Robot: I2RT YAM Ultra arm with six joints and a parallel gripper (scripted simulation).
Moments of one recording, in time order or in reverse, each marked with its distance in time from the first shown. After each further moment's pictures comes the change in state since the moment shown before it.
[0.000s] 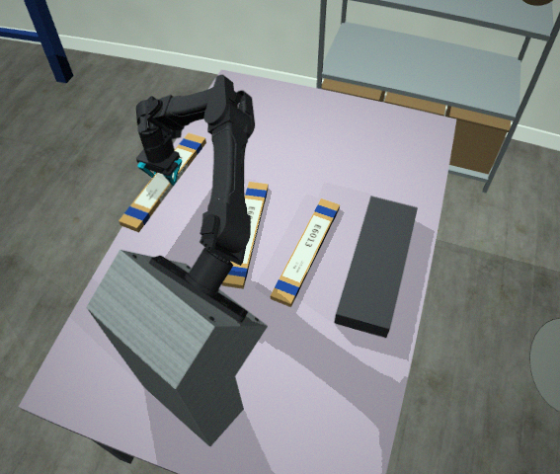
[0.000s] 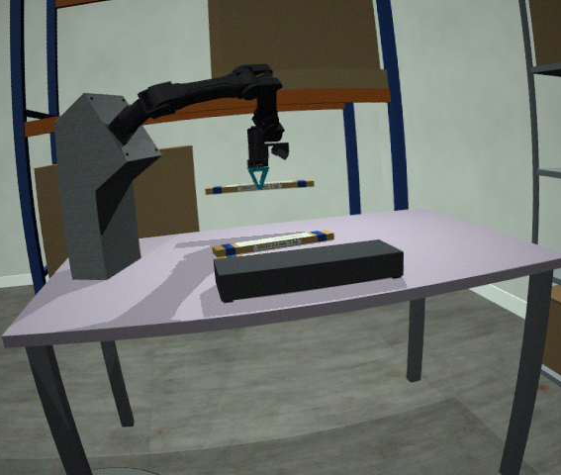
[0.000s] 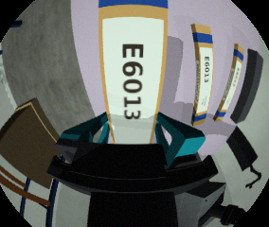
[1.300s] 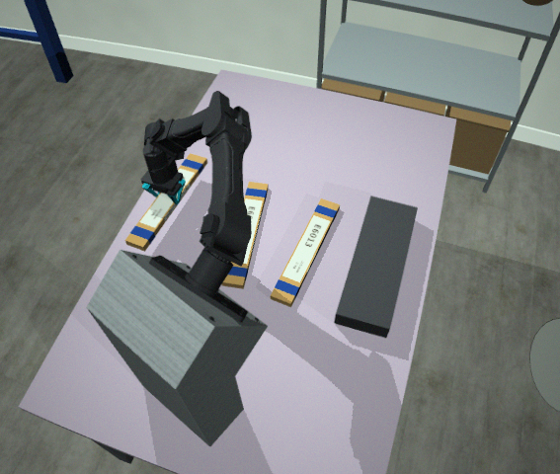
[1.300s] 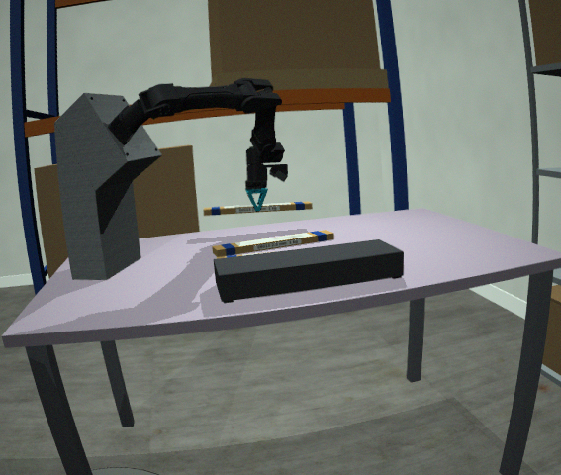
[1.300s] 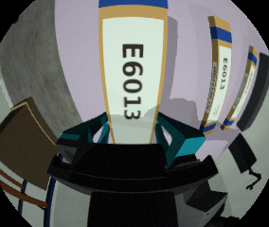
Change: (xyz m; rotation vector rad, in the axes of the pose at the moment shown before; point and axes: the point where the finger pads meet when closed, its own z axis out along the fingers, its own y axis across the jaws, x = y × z) arm 0.011 -0.002 0.072 0.008 0.018 -0.022
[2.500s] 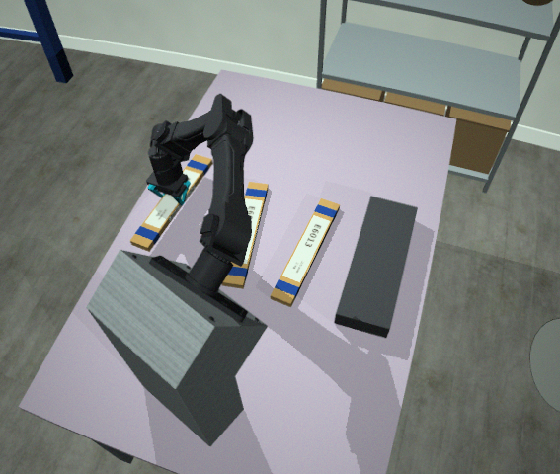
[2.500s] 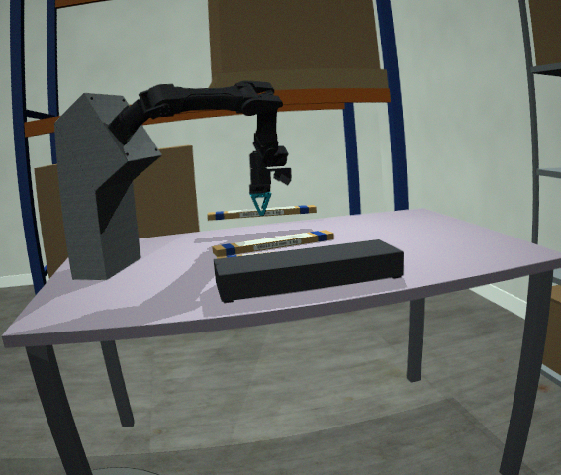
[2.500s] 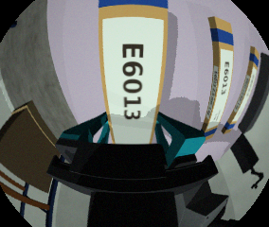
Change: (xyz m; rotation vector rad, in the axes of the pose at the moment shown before) arm -0.012 -0.006 0.014 -0.001 -0.012 0.022
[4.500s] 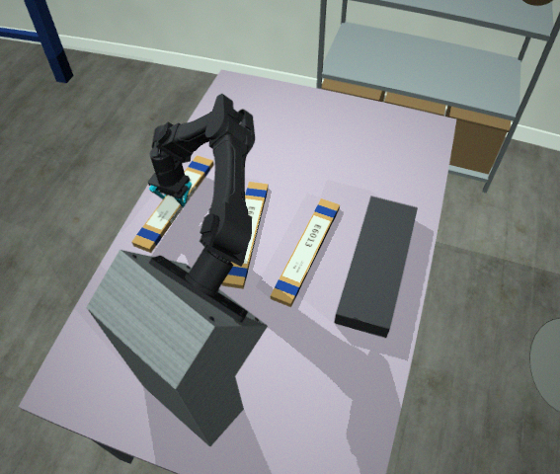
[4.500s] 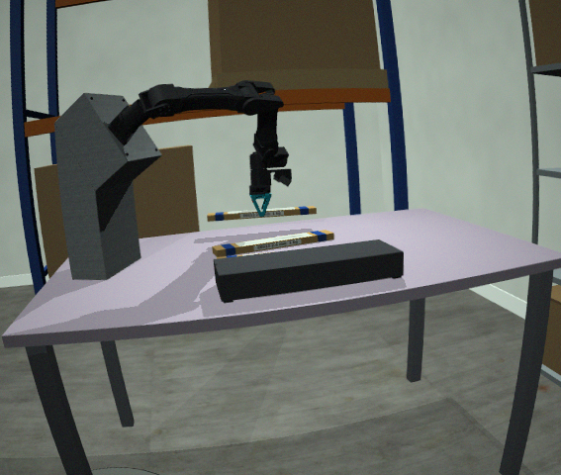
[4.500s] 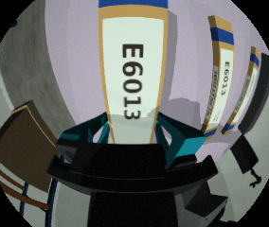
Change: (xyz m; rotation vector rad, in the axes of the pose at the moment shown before) arm 0.000 -0.004 0.003 -0.003 0.002 -0.004
